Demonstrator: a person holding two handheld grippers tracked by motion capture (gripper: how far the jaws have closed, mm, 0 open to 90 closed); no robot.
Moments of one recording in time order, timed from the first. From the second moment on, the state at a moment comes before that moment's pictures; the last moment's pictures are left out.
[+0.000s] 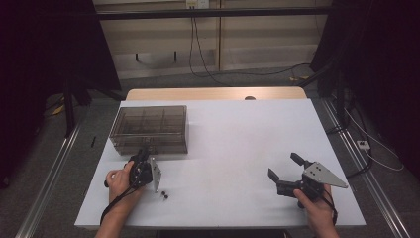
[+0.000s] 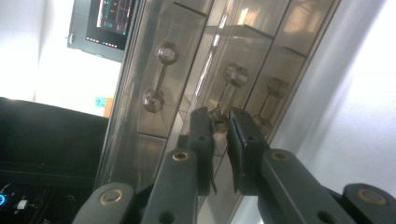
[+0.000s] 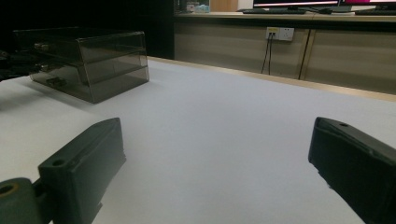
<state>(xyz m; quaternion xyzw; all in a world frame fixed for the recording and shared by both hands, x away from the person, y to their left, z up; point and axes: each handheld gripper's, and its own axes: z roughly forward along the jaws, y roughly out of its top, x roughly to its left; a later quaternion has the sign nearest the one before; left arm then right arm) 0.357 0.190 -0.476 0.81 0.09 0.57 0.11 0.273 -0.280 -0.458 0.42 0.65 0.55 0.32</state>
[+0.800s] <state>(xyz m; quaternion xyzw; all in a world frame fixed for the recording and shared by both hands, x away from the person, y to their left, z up) 0.349 0.198 -0.472 0.81 0.14 0.55 0.16 0.273 -0.280 -0.458 0.42 0.65 0.55 0.32</state>
